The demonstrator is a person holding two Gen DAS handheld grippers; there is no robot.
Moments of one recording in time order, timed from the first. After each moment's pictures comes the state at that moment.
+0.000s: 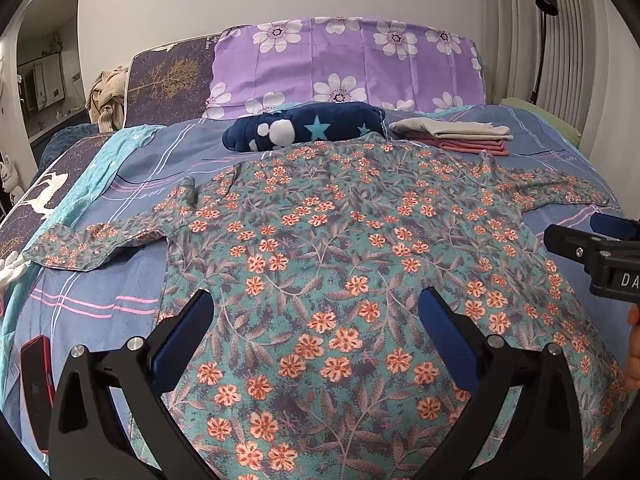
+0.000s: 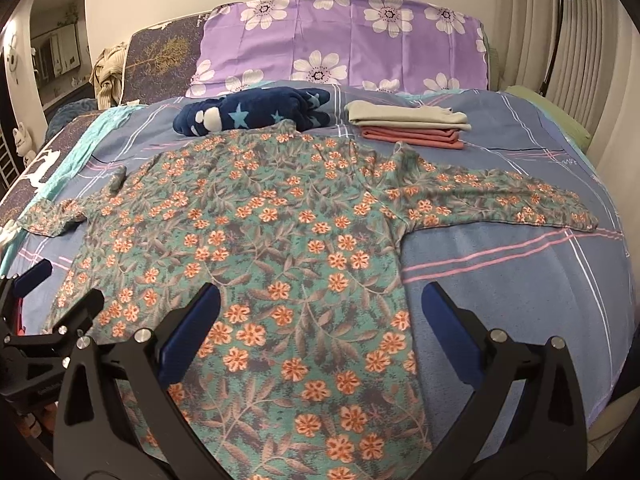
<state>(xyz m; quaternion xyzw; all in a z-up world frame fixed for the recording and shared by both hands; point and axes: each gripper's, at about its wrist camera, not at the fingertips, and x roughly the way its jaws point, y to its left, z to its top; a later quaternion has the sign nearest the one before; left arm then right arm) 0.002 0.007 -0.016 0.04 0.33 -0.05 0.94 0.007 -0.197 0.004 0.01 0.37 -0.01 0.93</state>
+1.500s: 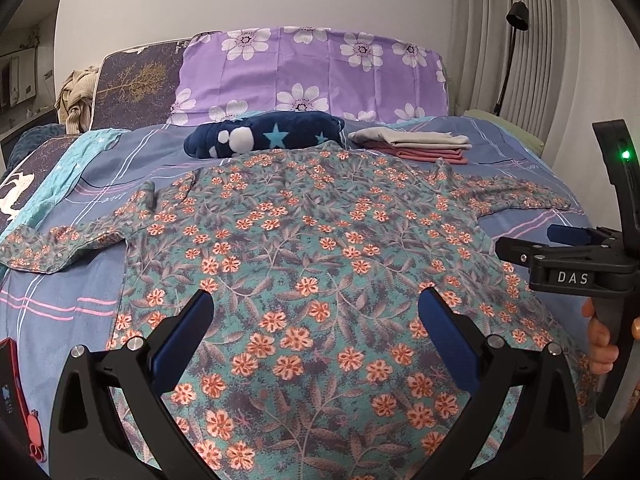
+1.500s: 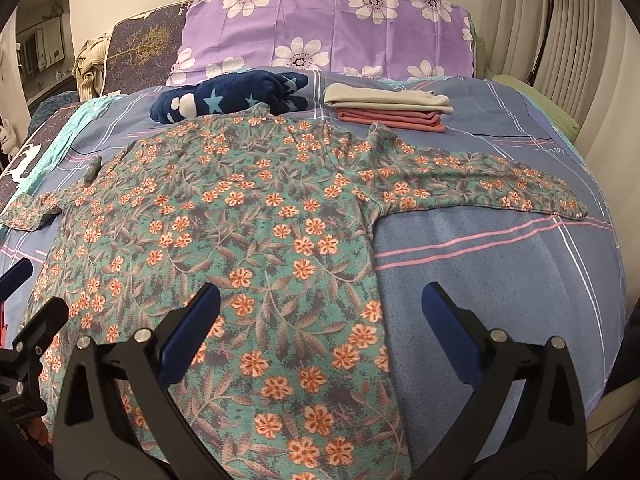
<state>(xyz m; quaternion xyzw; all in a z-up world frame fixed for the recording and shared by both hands) -0.008 0.000 -0.019 0.01 0.31 -0.13 0.94 0.013 -0.214 -0.011 0.00 0.39 -0.04 0.92</state>
